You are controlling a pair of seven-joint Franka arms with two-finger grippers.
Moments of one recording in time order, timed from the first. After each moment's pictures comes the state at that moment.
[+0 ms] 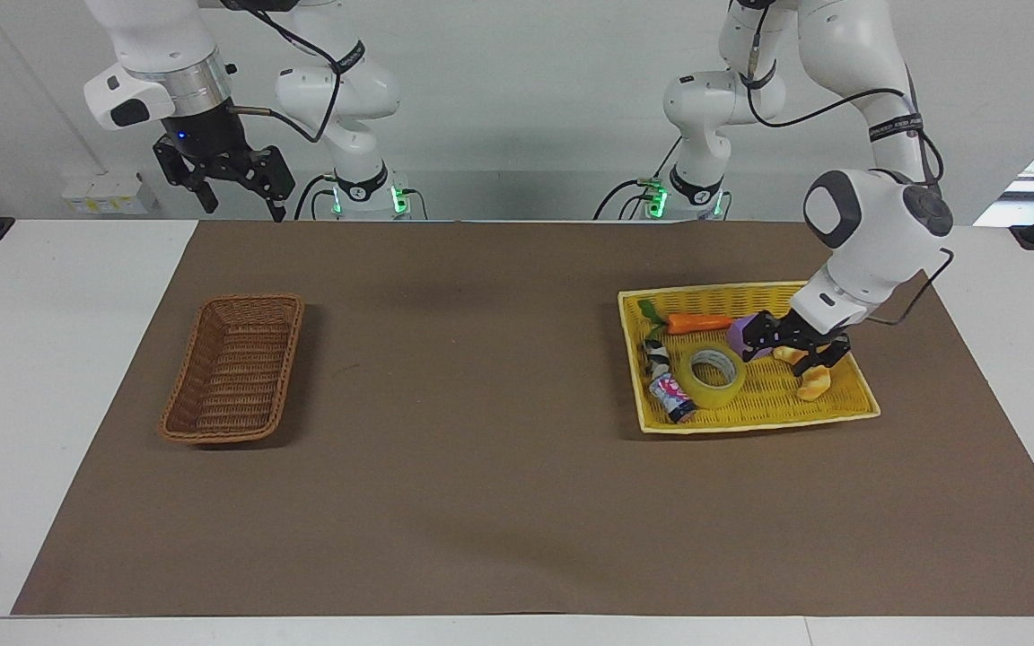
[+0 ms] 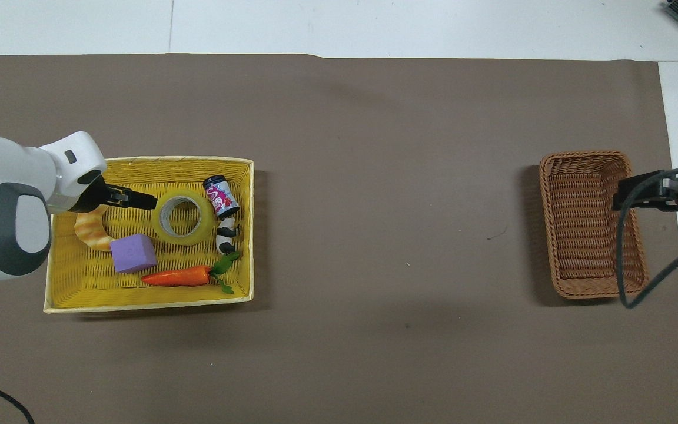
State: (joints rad) left arm 0.01 0.14 -0.08 -2.05 -0.23 2.24 0.31; right arm 0.04 -0.07 -0.01 -1.56 -0.02 1.51 0.21
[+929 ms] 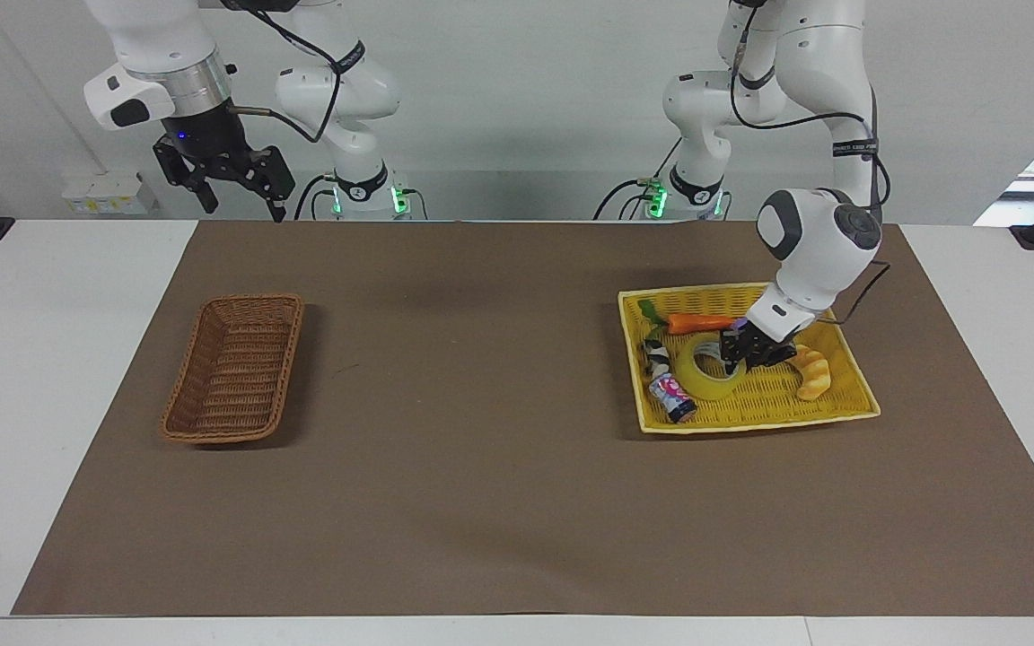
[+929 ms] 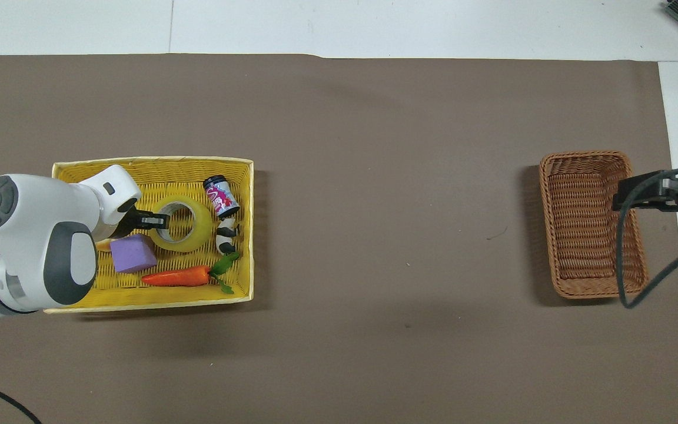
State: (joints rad) left arm -0.03 0.12 -0.07 -2.22 -0.24 2.41 0.22; right arm 0.04 -0.07 -0.02 -1.56 -0.02 1.51 0.21
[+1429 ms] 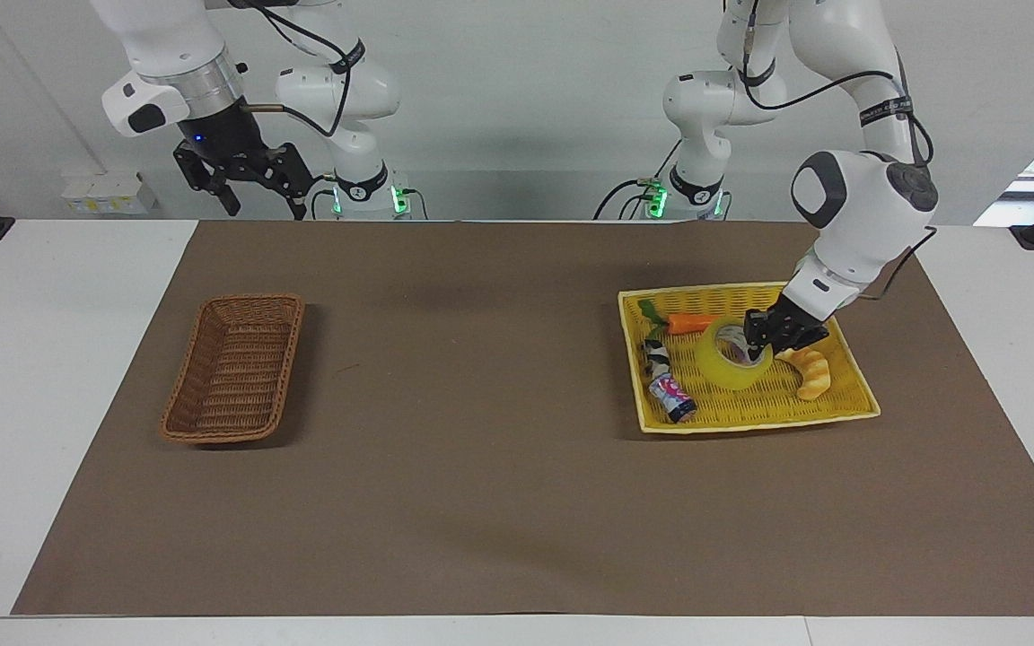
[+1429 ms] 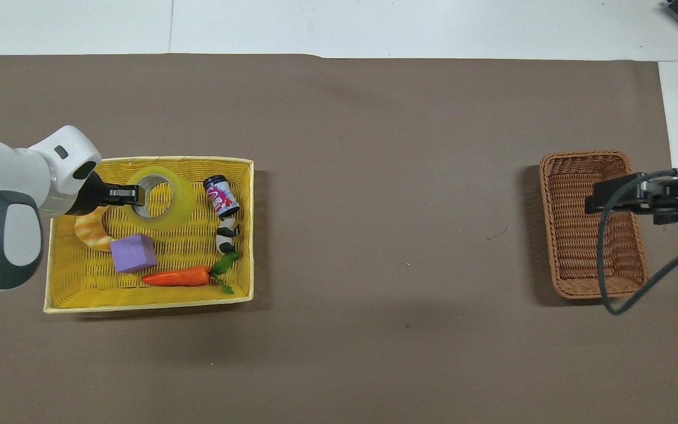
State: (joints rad) left arm -0.03 0.06 -0.05 -2.02 -0.24 2.17 0.09; right arm 0.06 -0.07 -0.01 -1.57 0.10 1.52 0.20
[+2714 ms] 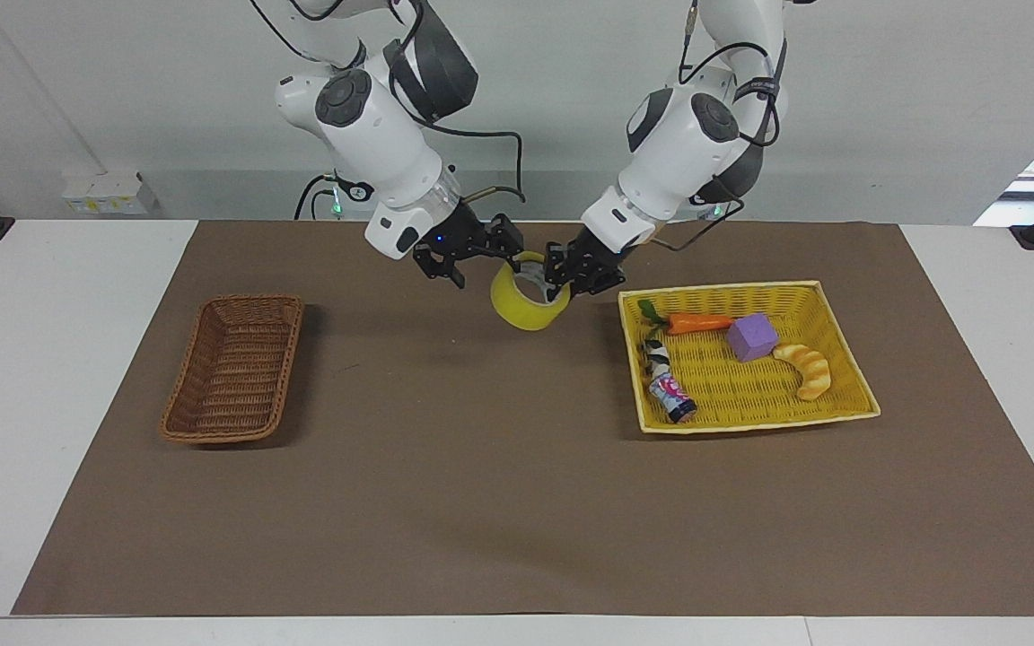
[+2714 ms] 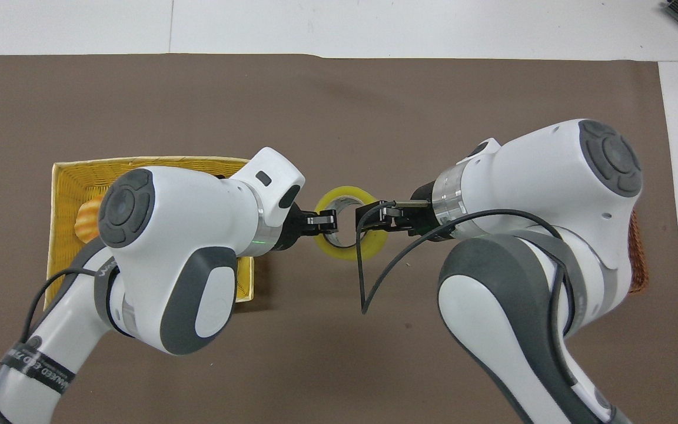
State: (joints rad) left arm -0.47 0.06 -0.15 -1.92 -0.54 2.27 -0.31; right arm 0.39 0.07 0.00 -1.82 0.47 1.97 0.25
